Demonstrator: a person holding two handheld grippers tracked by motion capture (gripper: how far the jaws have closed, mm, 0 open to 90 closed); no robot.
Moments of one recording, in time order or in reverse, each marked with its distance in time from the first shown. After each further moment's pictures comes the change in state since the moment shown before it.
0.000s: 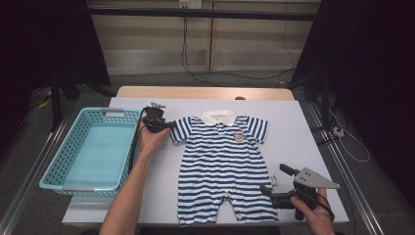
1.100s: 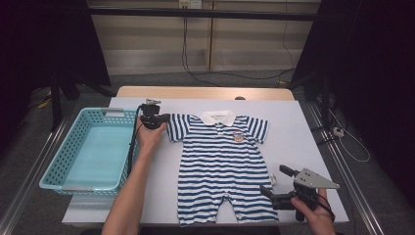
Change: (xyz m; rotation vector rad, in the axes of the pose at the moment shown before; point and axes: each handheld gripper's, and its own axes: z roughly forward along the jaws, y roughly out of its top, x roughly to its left) left arm 0.000 0.007 -0.008 -0.112 -0.048 -0.127; right arm 0.000 -0.001 -0.001 0.014 0.014 0.002
